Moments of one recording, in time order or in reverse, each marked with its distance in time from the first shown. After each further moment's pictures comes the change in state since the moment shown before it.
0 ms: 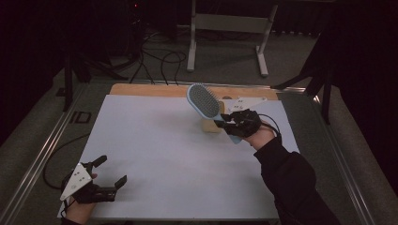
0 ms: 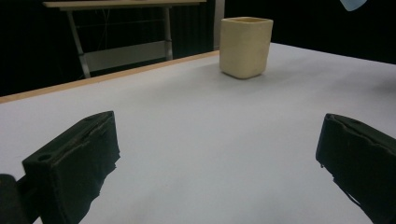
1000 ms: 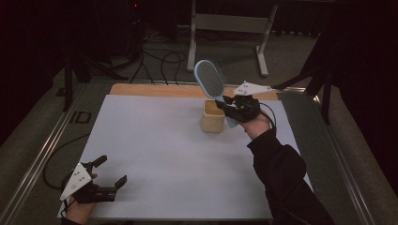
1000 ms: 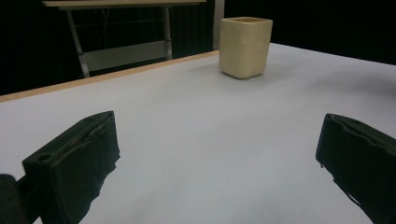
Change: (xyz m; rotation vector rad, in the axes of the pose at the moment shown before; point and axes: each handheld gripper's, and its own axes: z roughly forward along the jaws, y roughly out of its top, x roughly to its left) left arm 0.001 0.000 0.000 0.000 -0.002 -0.003; right arm -0.024 0.017 0.010 -0.155 -0.145 0.111
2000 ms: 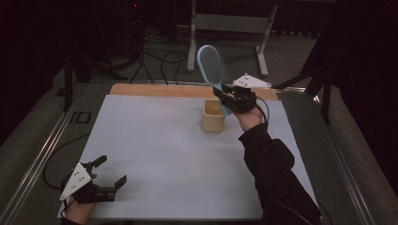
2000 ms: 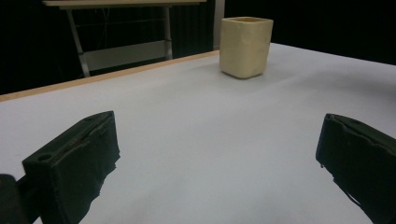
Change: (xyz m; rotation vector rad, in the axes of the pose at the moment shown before) left arm 0.000 0.000 0.000 0.001 0.000 -0.001; right arm -0.013 0.007 0.022 -0.158 -0.032 0.077
